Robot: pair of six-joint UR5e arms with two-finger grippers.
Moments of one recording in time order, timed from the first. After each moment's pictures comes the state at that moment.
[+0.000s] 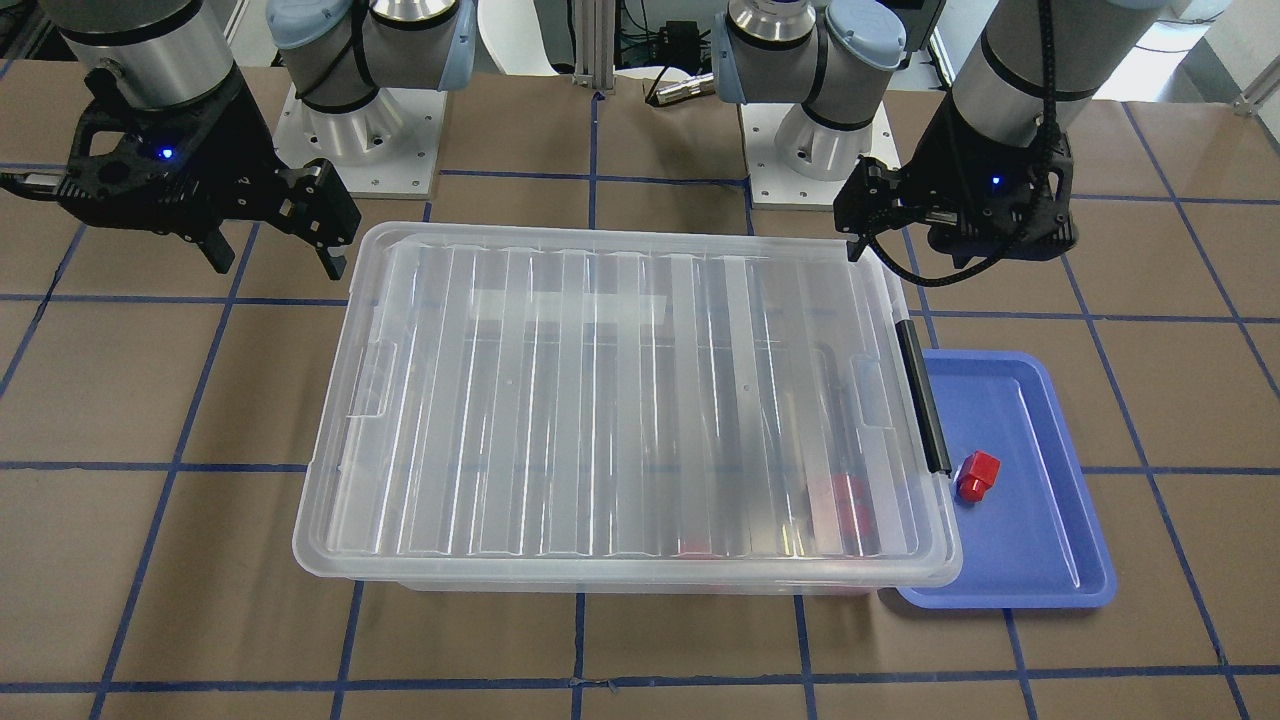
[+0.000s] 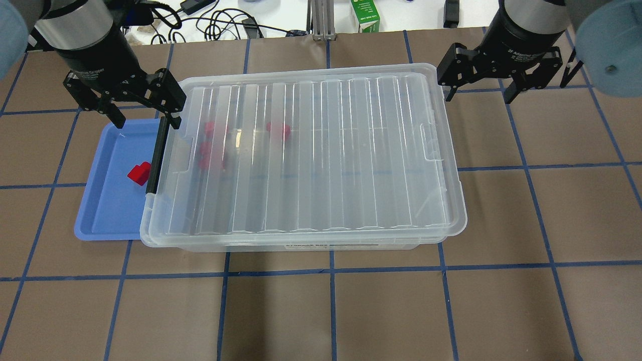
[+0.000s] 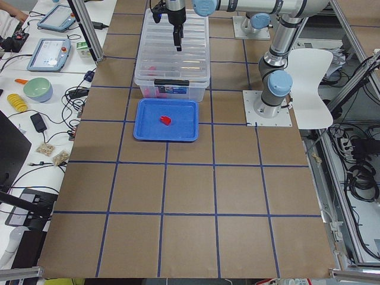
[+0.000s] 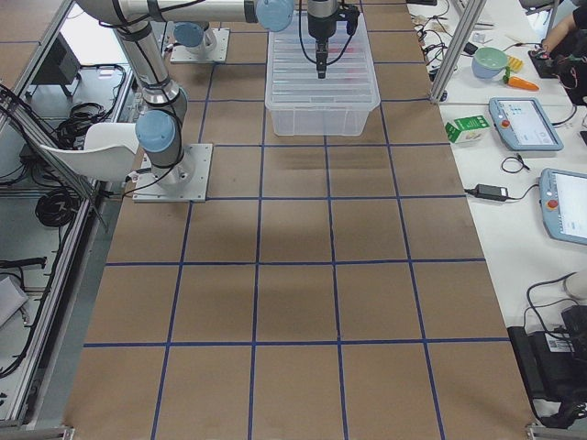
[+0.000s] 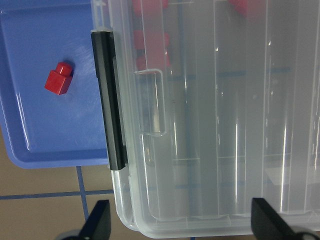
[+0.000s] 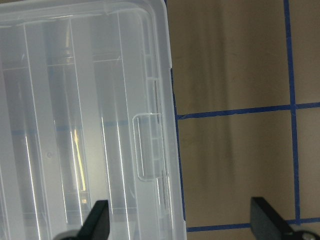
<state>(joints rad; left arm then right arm) -1.52 -1.61 -1.48 -1.71 1.59 0.11 1.55 -1.58 1.57 -1.66 -1.53 0.07</state>
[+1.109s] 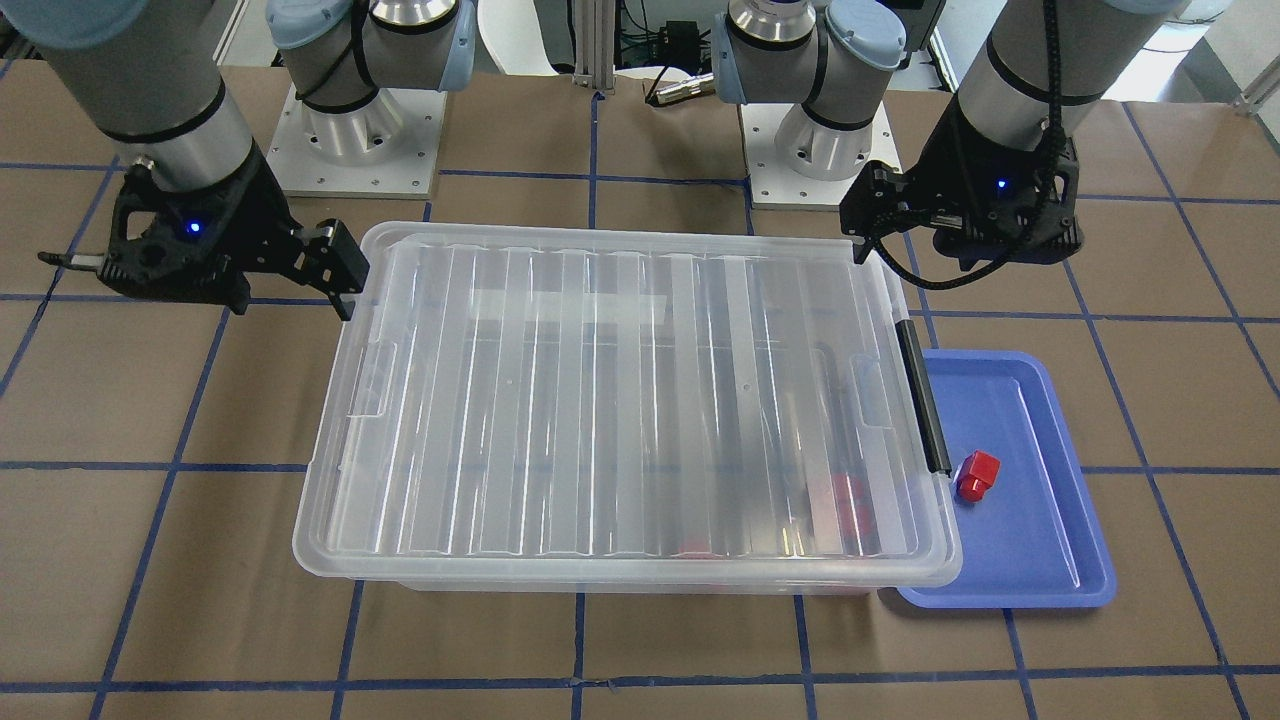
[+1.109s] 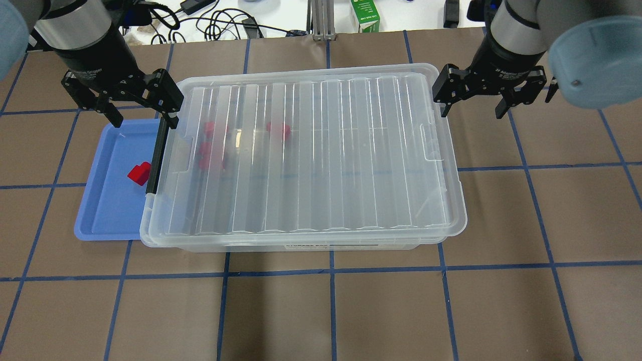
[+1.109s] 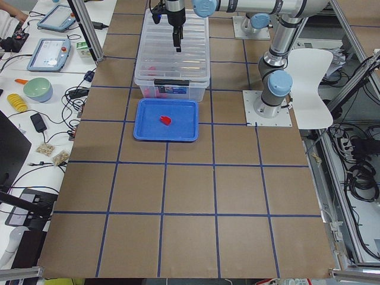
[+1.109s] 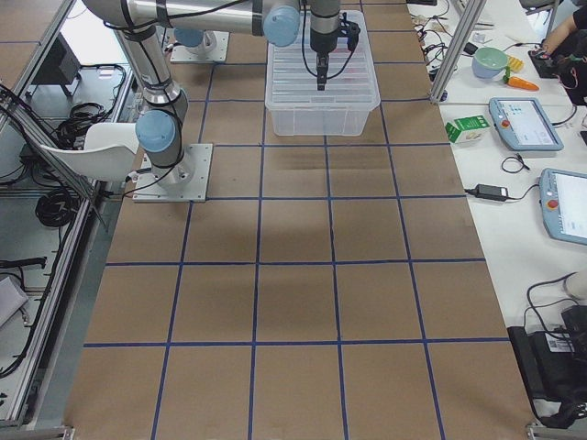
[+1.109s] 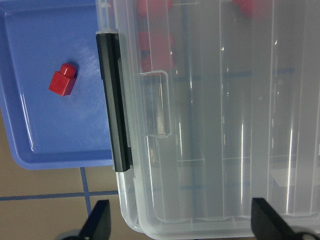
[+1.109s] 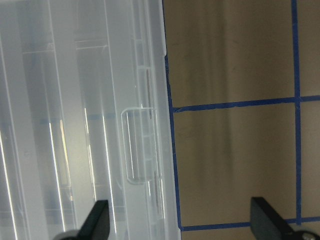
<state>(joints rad) -1.51 -1.62 -1.48 -1.70 1.60 0.13 1.54 -1.51 1.65 -1.75 -1.55 0.04</state>
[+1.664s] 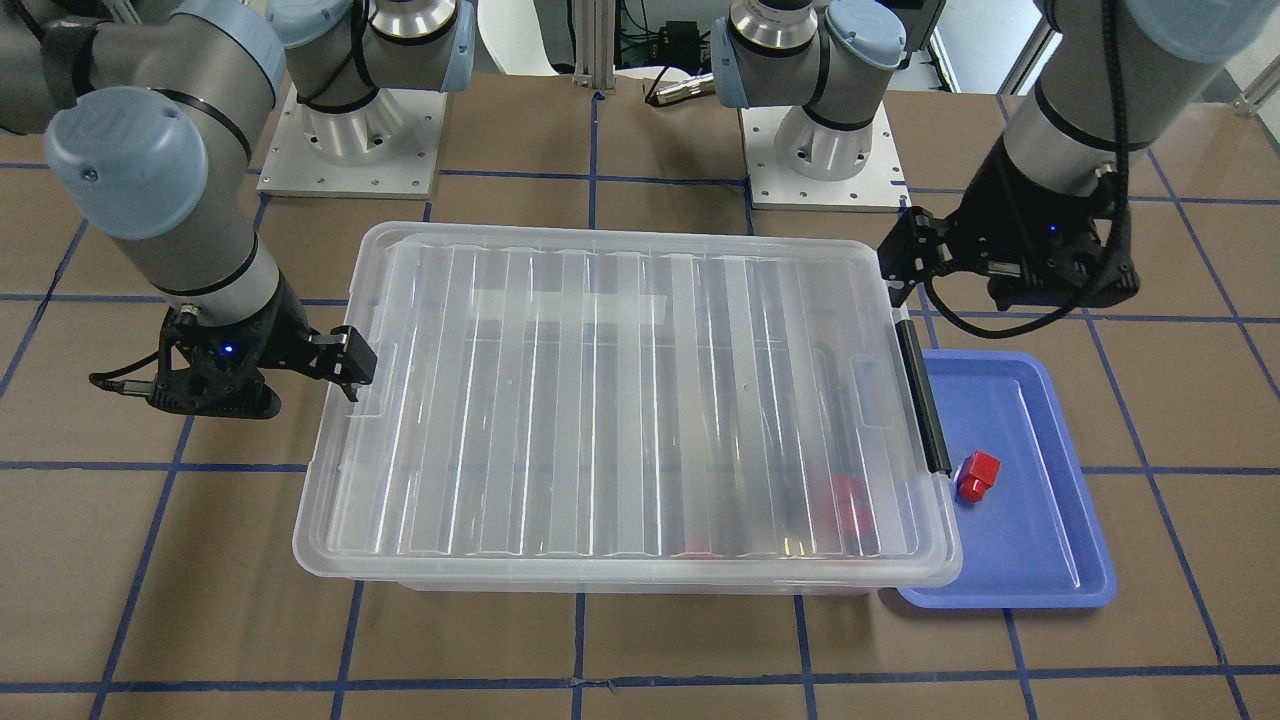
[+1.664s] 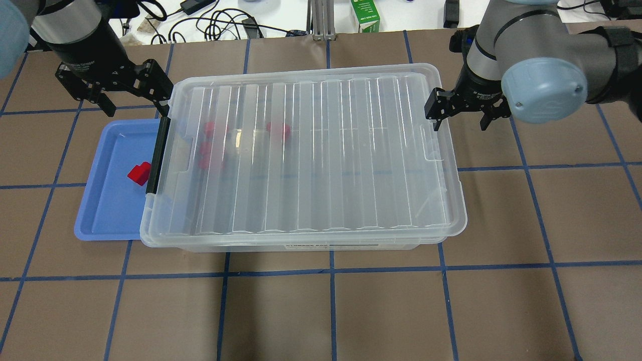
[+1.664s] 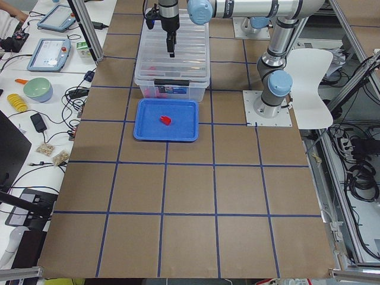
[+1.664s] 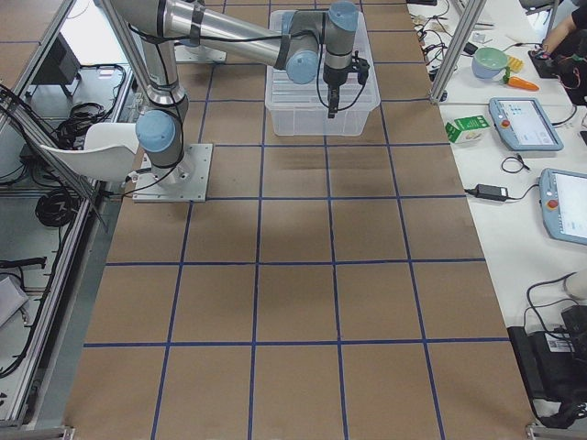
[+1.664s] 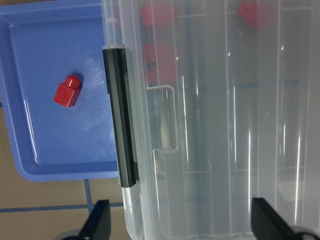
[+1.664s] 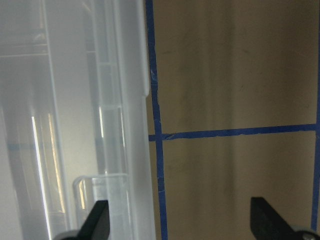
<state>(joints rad) -1.43 -1.66 -1.48 -1.61 1.60 0.15 1.53 -1.38 1.71 -1.89 -1.59 0.00</state>
